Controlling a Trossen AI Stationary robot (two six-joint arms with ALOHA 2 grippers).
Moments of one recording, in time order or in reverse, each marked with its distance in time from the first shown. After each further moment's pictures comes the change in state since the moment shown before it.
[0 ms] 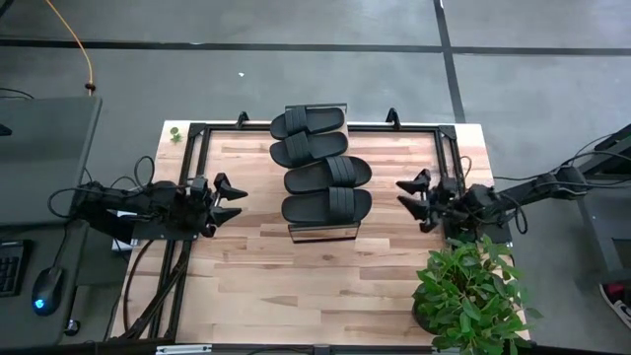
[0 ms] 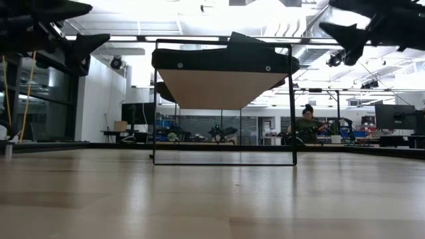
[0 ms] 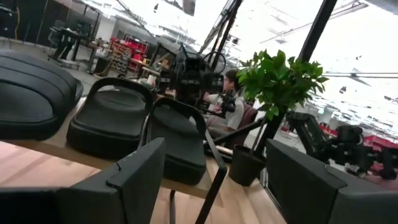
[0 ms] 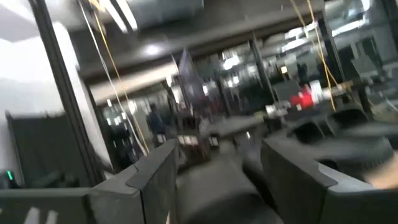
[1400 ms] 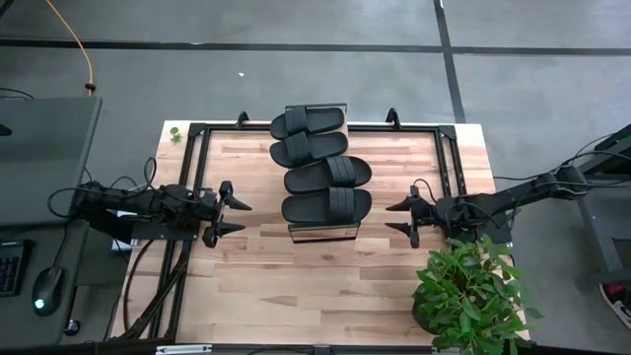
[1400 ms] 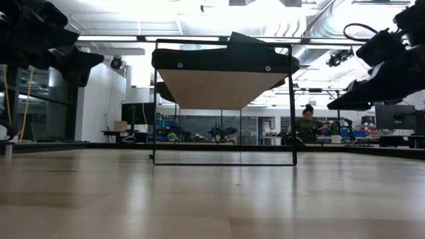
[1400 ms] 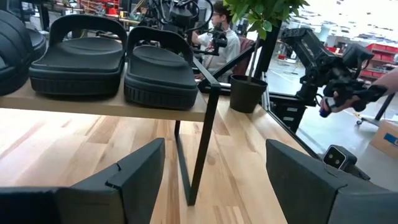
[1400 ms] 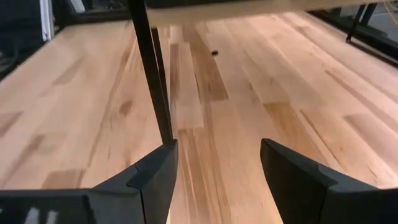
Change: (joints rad) left arm 0.000 0.011 0.001 -0.221 0.143 0.188; right arm 0.000 0.000 0.000 -0.729 -0.090 -0.019
